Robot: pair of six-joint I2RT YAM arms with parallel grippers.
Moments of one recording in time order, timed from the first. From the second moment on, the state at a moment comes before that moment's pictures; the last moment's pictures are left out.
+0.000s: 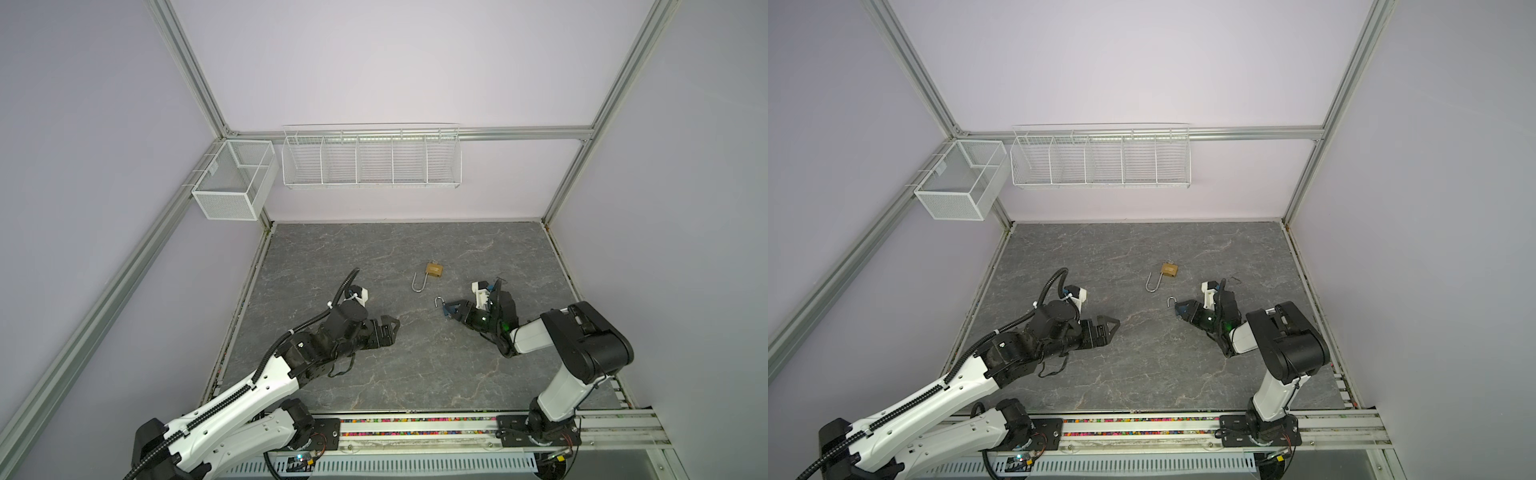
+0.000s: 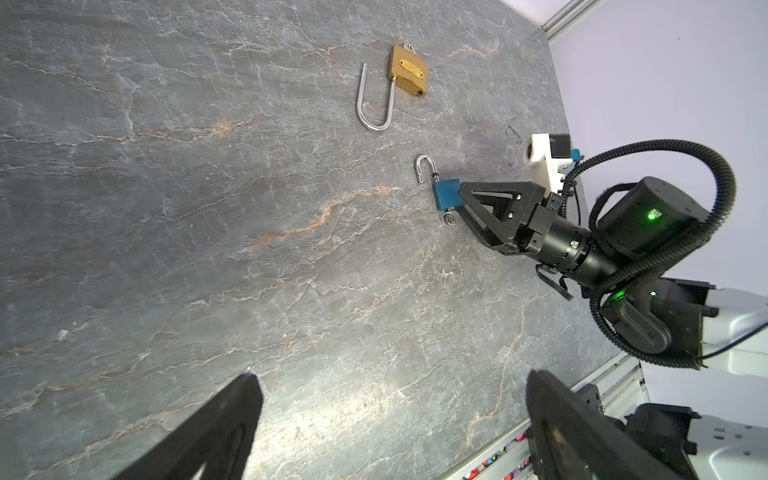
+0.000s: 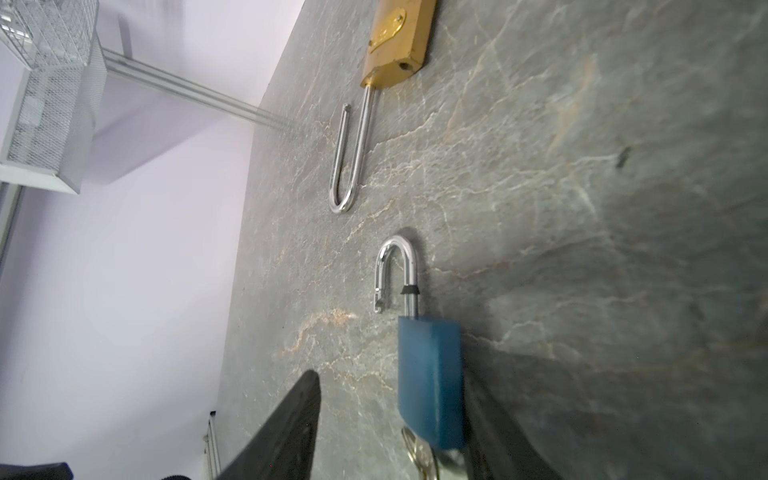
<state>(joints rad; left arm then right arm) -0.88 0.91 0.75 -0.52 -0.05 -0.82 0.31 1.71 0.41 0.75 -0.50 0.85</state>
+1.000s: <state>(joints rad) -0.69 0.74 0.76 -0.68 -0.85 -0.58 0.31 0.43 0.42 -0.36 0.50 0.38</state>
